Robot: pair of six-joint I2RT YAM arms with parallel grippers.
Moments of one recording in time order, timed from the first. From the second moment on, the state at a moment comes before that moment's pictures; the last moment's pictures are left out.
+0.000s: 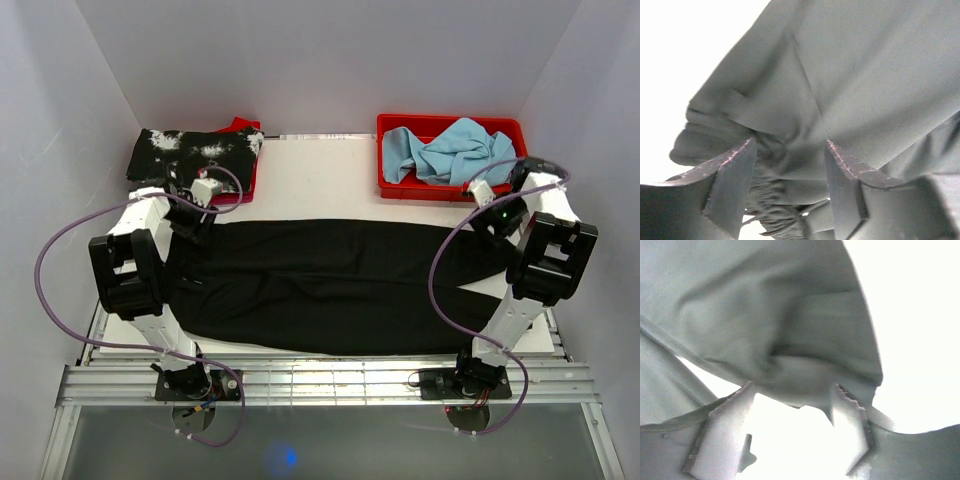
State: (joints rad) left arm 0.17 1.78 1.29 -0.81 0.33 0.70; right arm -0.30 1.89 1.43 -1.08 -0.24 -1.13
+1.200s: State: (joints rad) left arm 0.17 2.06 1.74 -0.88 0.54 0.87; right arm -0.34 2.16 1.66 -1.04 -0.46 -1.48
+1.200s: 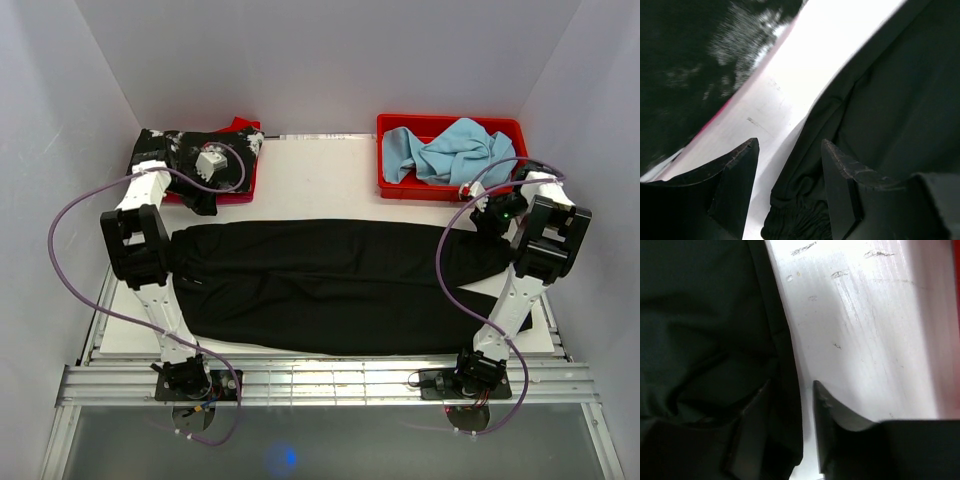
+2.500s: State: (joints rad) left arm 0.16 2.19 1.78 -0.86 0.41 0.96; right arm -0.33 2.01 1.71 -0.97 -0.52 -1.41
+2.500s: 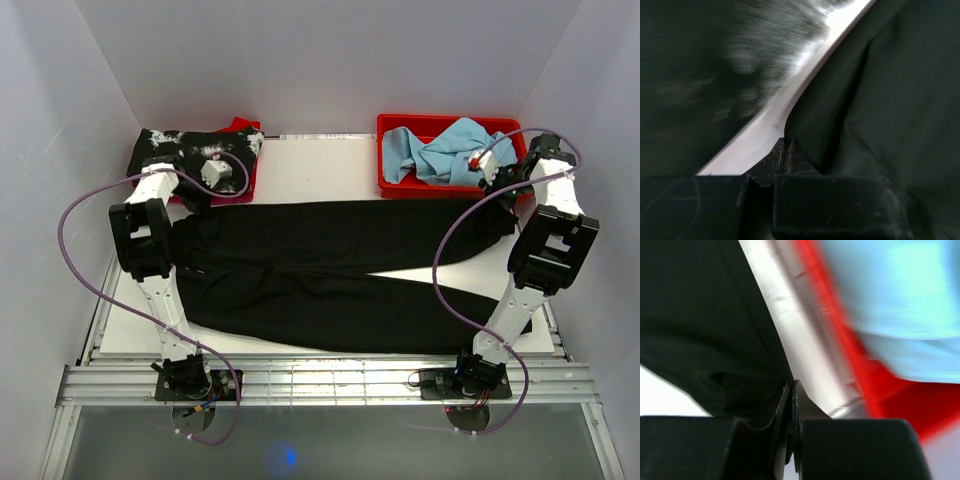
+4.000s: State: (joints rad) left arm 0.48 1.38 0.80 -0.42 0.68 0.90; right arm -0.62 1.03 0.87 -0.80 -0.82 -1.80
